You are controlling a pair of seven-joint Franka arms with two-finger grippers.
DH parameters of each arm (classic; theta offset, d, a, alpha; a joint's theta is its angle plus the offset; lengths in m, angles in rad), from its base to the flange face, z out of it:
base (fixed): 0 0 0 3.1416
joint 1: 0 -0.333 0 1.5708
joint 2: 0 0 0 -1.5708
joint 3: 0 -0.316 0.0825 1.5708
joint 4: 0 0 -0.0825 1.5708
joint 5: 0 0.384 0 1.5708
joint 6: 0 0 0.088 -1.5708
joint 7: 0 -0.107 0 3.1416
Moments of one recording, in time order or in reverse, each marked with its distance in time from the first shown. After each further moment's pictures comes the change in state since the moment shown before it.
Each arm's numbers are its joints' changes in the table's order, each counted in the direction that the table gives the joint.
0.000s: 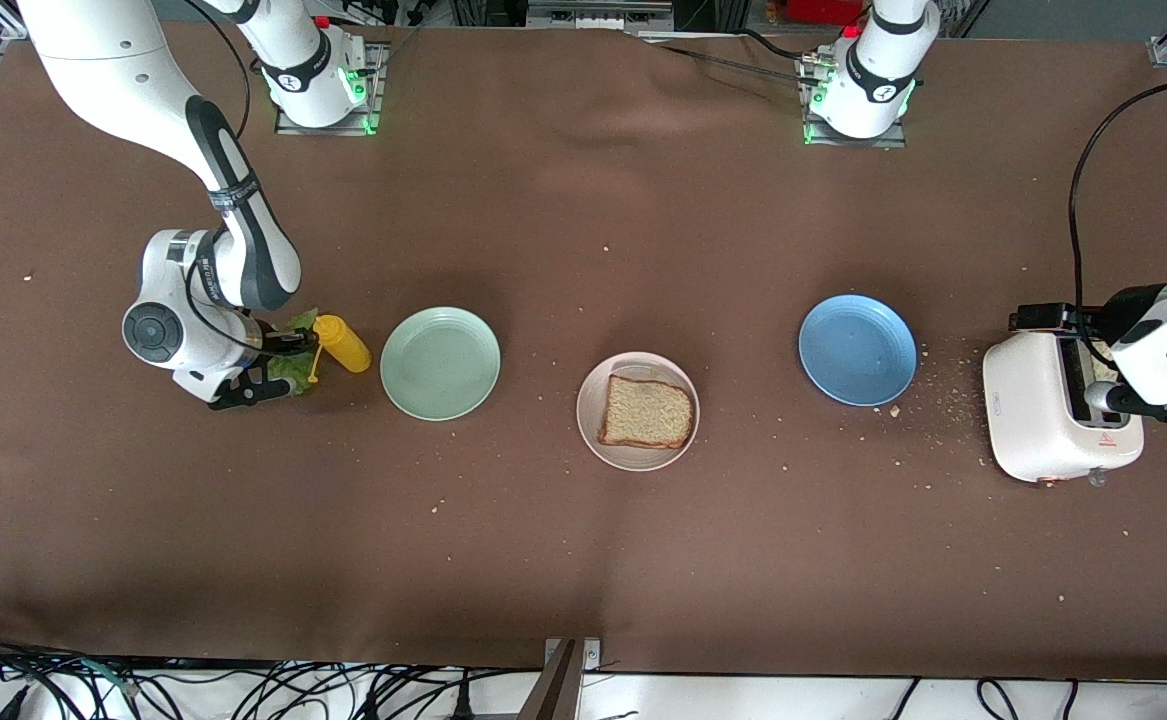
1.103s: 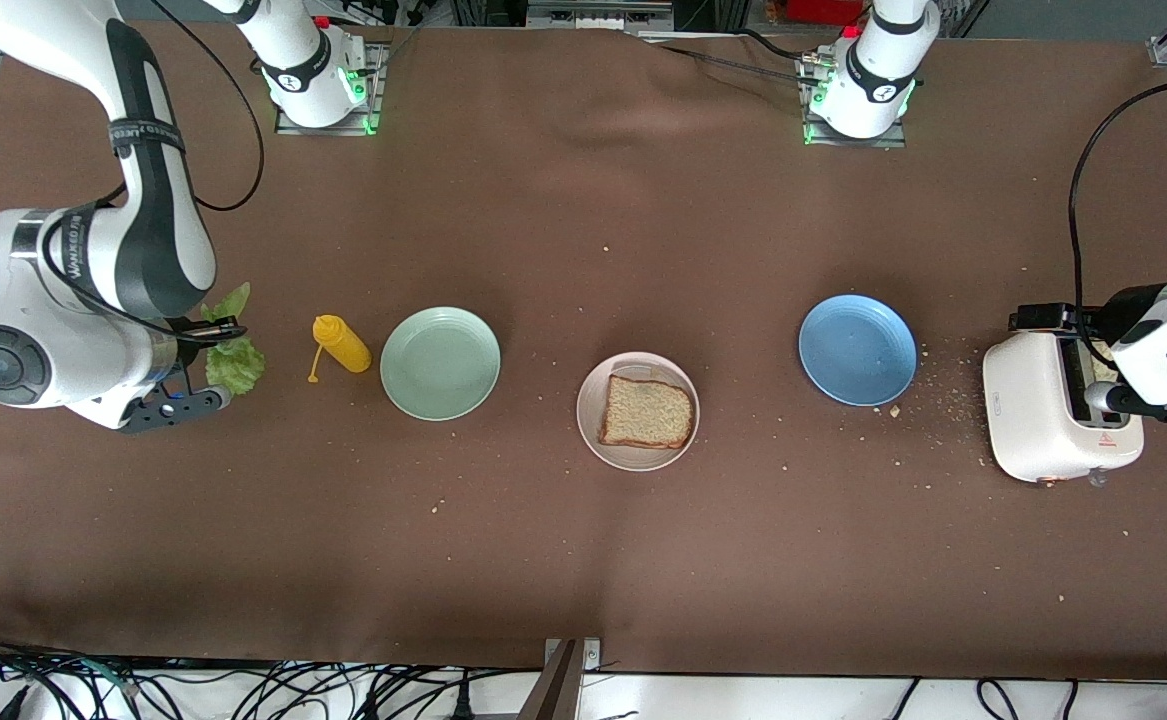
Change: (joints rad) left arm 0.000 0.000 0.001 0.000 0.000 0.000 0.002; right arm -0.006 -0.037 0.003 -0.613 -0.071 -0.778 0.000
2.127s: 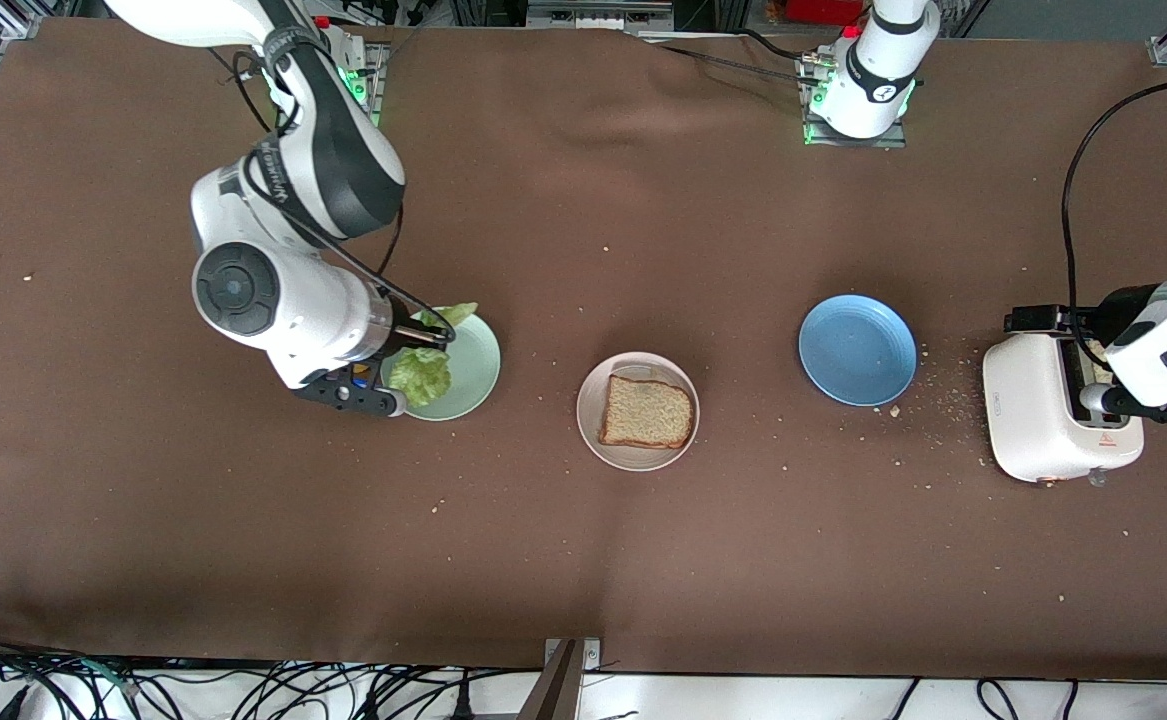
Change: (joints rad) left arm 0.006 0.000 0.003 0.000 0.000 0.000 0.032; right arm -0.205 0.075 -0.209 -0.100 0.221 0.277 -0.923
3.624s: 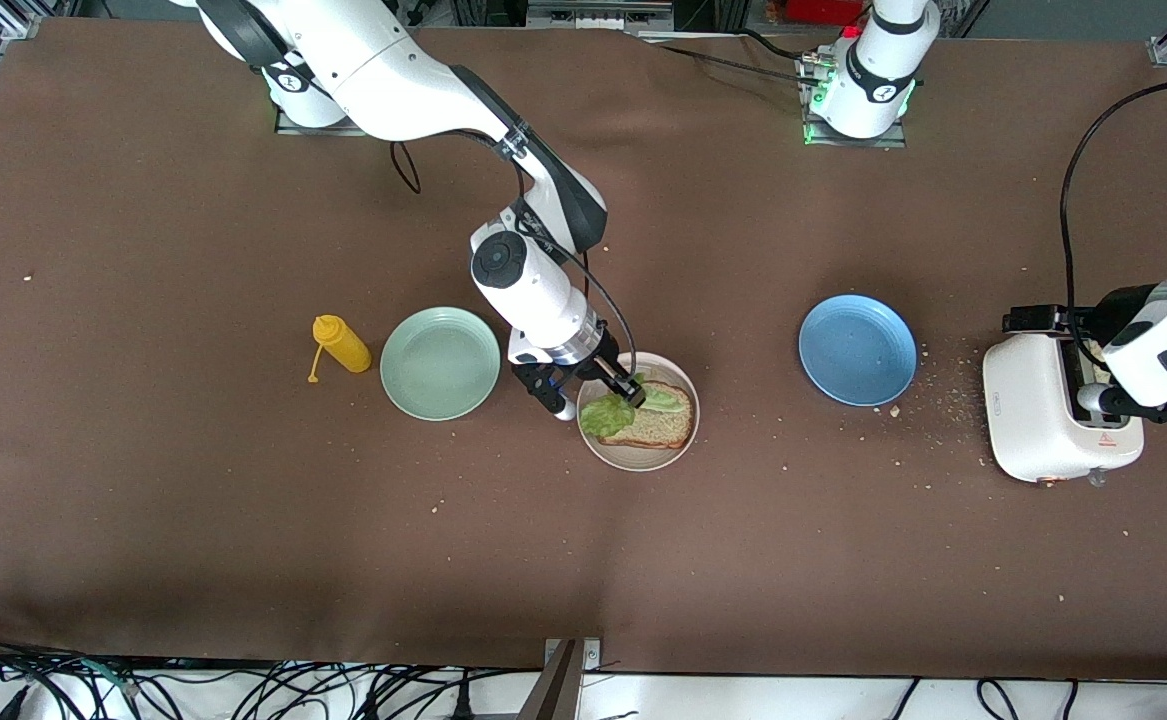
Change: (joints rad) left arm 0.003 0.000 0.001 0.000 0.000 0.000 0.000; right arm -0.253 0.339 -0.061 -0.002 0.072 0.910 -0.608
